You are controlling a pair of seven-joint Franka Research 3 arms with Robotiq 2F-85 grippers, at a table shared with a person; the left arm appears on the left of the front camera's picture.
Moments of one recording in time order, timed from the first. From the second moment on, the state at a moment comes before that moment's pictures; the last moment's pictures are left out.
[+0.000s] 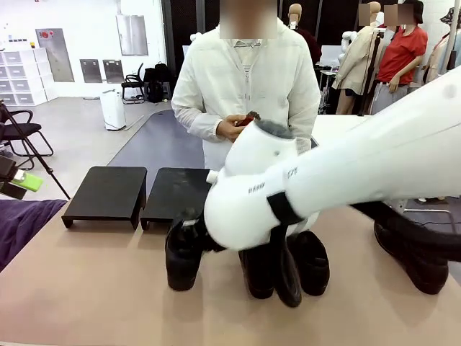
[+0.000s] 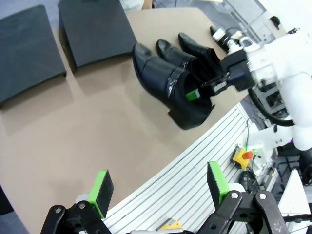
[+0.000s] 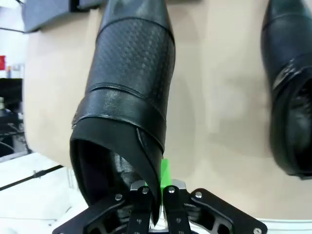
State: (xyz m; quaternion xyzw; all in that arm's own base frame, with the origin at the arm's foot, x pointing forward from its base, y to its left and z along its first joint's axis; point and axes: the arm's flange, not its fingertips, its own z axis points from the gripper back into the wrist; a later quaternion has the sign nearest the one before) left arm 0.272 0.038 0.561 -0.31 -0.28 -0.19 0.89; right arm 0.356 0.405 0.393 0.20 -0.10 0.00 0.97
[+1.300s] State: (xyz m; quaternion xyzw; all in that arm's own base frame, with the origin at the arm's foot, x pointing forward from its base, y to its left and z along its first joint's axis) left arm 0.272 0.038 0.561 -0.31 -0.28 -0.19 0.89; right arm 0.341 0.418 0.346 0.18 -0.06 -0.01 0.98
